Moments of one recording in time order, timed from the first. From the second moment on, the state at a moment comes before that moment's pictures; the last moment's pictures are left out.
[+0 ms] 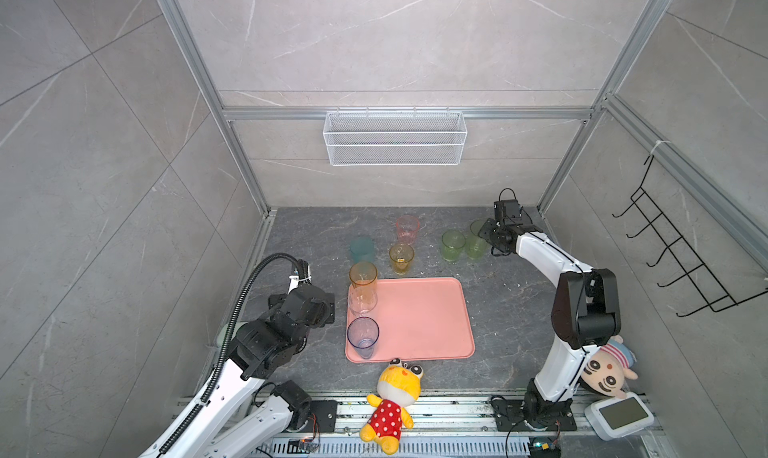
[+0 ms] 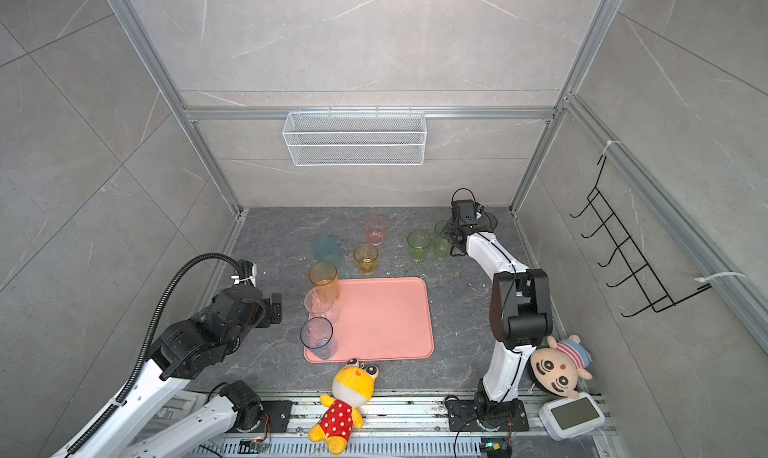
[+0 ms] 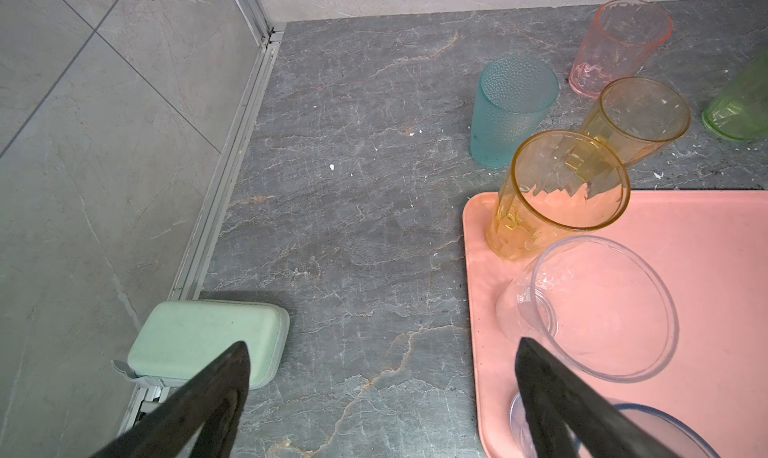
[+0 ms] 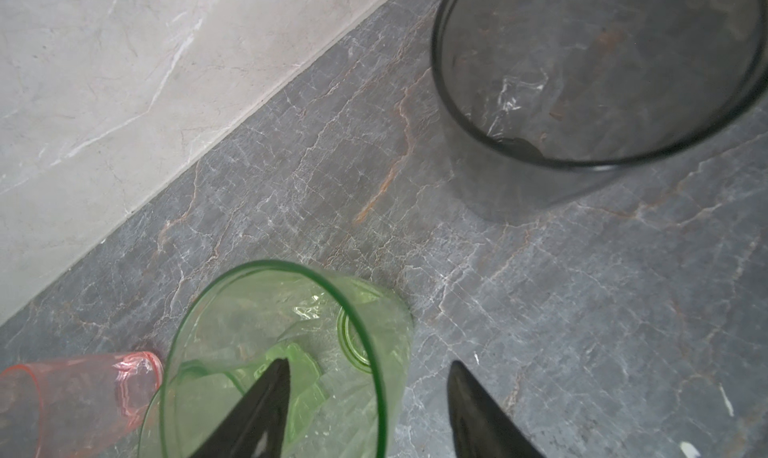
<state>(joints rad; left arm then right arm) -0.66 0.73 0.95 -1.03 -0.59 -0.42 0.10 1.86 1.43 -0.41 0.15 0.64</state>
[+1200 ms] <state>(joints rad) -0.66 0.71 0.95 -1.03 -0.60 -0.42 0.09 1.84 1.39 -0.40 0.15 0.60</state>
